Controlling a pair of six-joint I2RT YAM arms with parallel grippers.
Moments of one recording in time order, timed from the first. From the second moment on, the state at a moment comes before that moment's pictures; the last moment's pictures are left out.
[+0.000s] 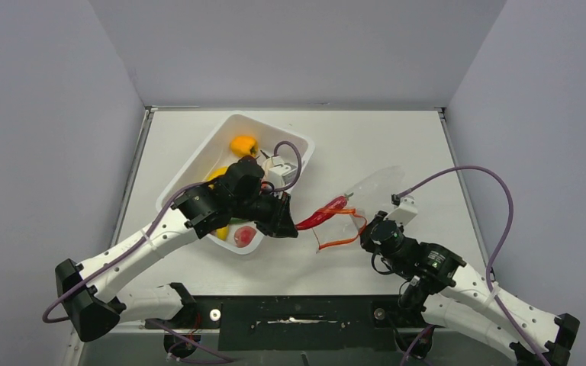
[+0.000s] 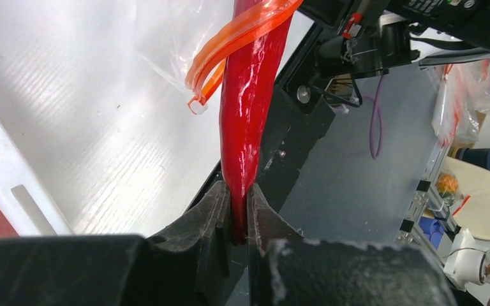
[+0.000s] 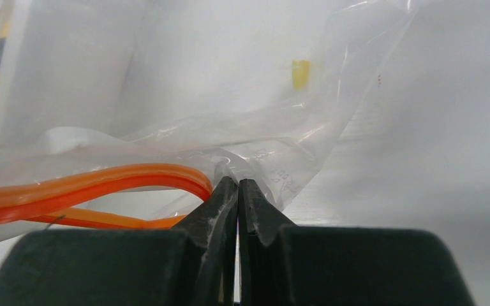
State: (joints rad) left arm -0.87 1.19 1.16 -0.65 0.43 -0.44; right arm 0.92 0.64 0.60 -0.72 0.57 0.97
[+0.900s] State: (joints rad) left arm -0.94 1.34 1.18 -0.74 0.44 -0.40; right arm 0.90 0.71 0.76 -0.75 0.57 0.94
